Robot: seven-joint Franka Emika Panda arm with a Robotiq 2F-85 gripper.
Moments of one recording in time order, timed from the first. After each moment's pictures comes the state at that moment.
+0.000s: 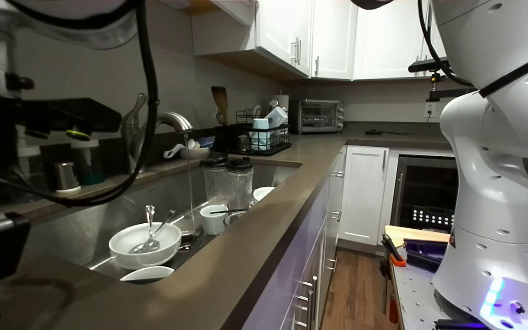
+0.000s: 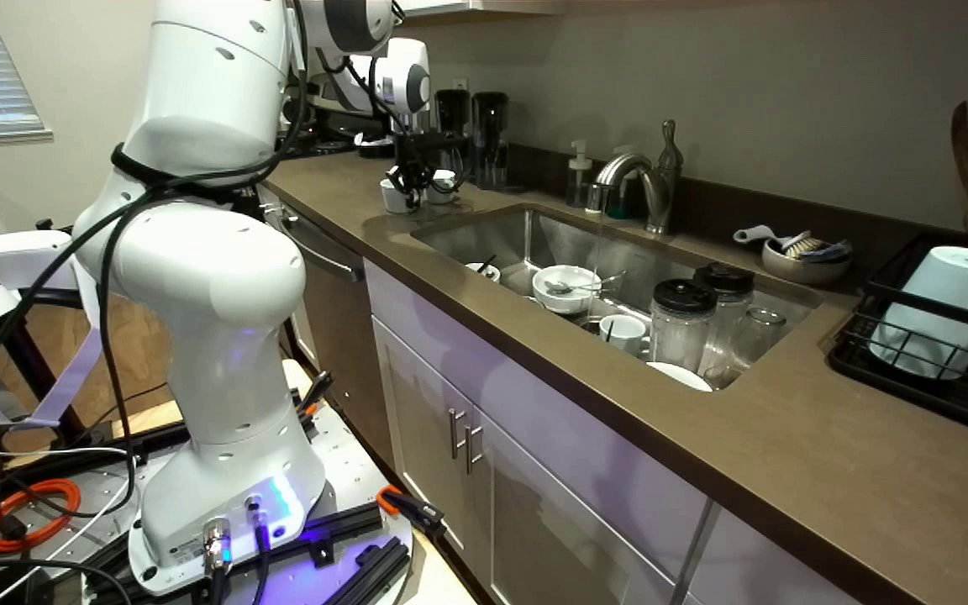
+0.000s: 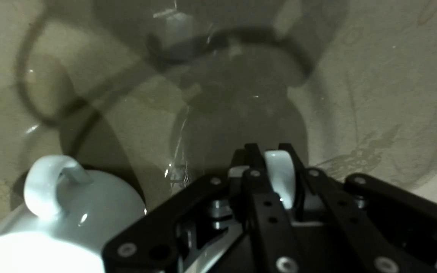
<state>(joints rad) 0.40 0.49 0.36 -1.62 -0.13 2.15 -0.81</state>
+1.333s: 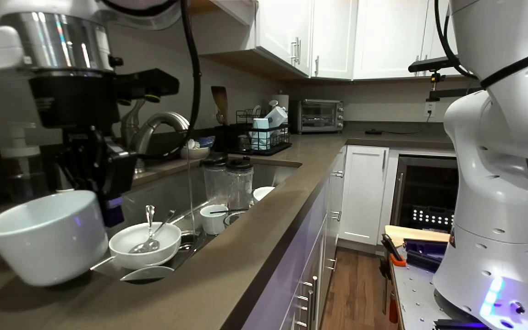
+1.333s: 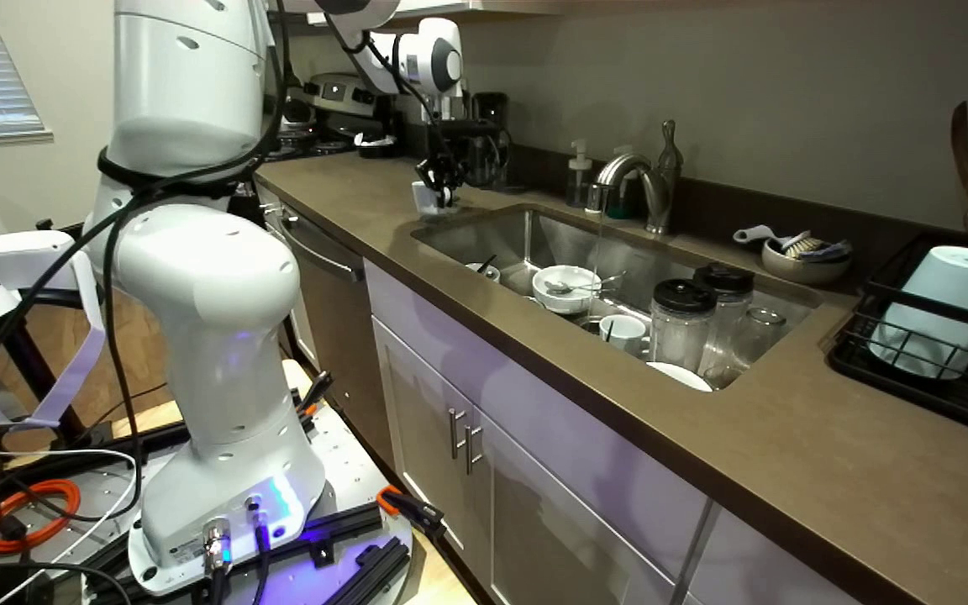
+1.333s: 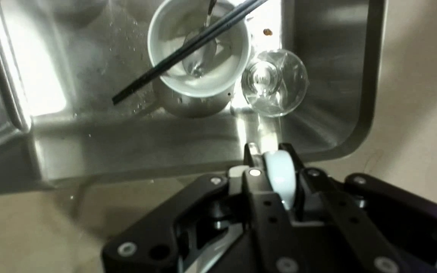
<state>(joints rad) 0.30 0.33 0.30 -1.74 -0.13 1.99 -0.81</state>
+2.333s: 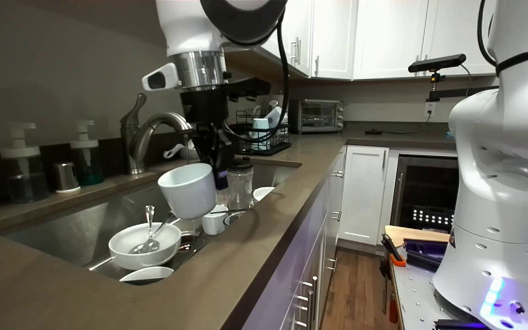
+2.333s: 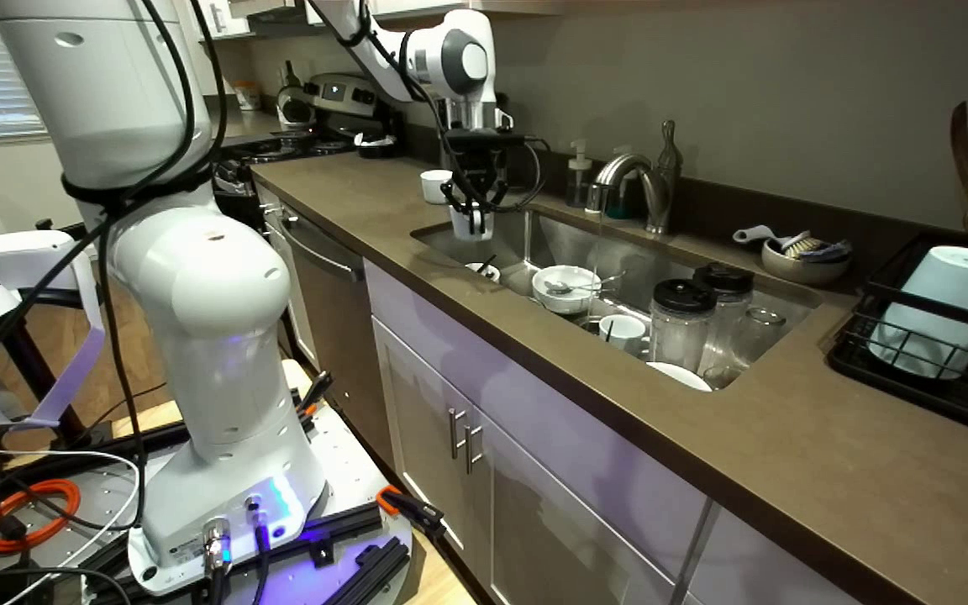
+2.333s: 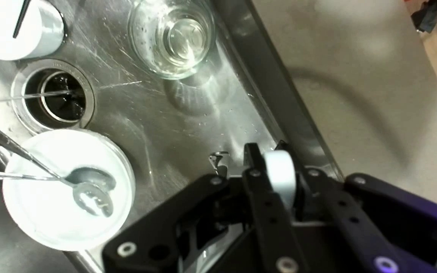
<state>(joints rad) 0.18 -0.02 0.17 -2.21 -0.12 2.09 -0.59</state>
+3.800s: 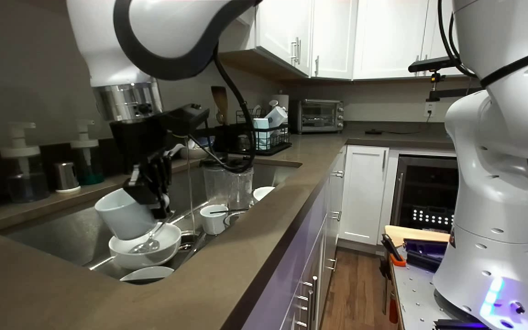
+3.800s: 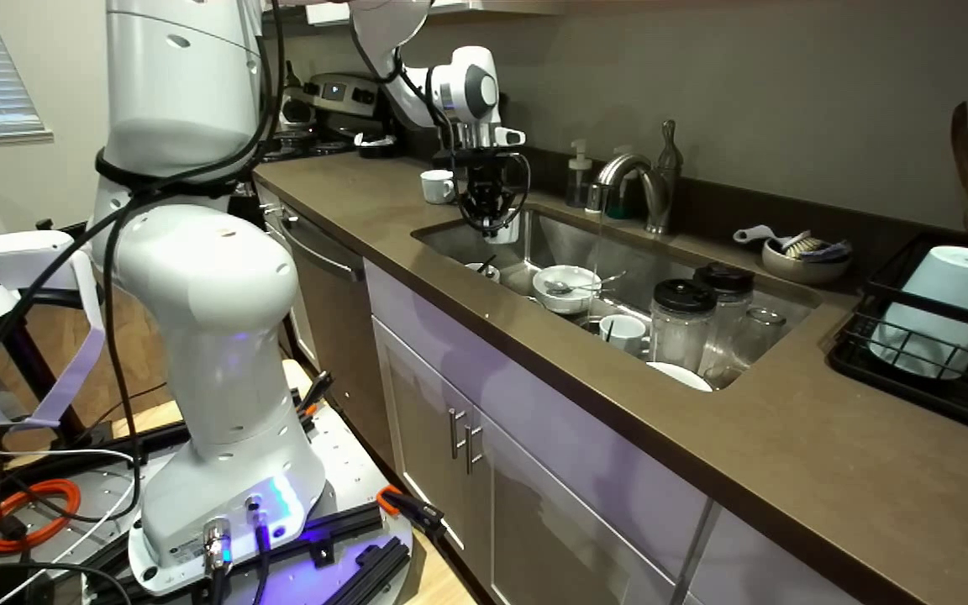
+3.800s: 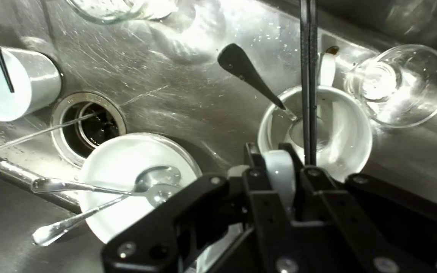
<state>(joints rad) 0.27 0.31 0.16 -1.88 -0.25 2.10 0.19</state>
